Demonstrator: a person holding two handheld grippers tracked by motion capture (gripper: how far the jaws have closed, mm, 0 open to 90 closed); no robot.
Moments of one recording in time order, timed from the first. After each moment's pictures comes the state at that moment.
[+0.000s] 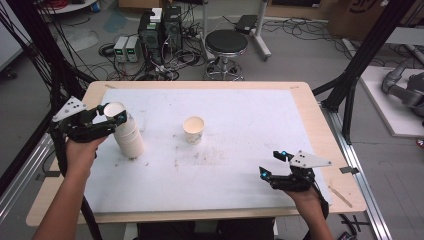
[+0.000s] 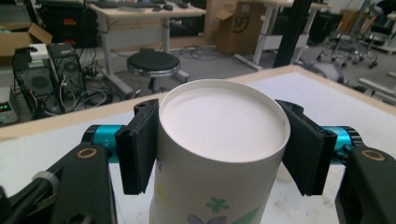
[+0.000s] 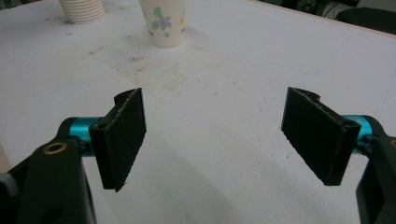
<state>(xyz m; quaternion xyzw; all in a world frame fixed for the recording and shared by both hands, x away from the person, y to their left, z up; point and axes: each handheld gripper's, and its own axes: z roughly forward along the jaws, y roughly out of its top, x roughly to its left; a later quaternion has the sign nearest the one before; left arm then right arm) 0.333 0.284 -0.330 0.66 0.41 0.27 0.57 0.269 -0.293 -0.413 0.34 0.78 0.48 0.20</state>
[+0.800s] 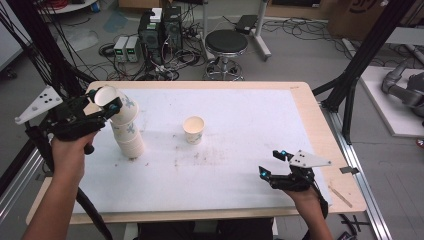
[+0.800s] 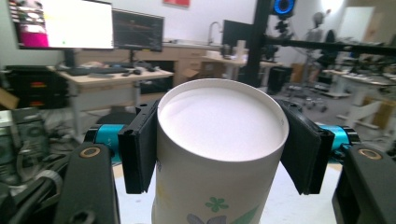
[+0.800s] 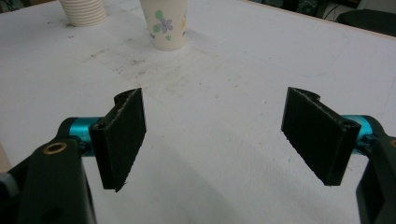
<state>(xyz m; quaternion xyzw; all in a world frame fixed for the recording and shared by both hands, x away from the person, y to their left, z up) 0.295 0.267 -0.273 0.62 0.33 0.27 0.66 0.270 -0.291 -0.412 0.34 0.78 0.49 0.20</state>
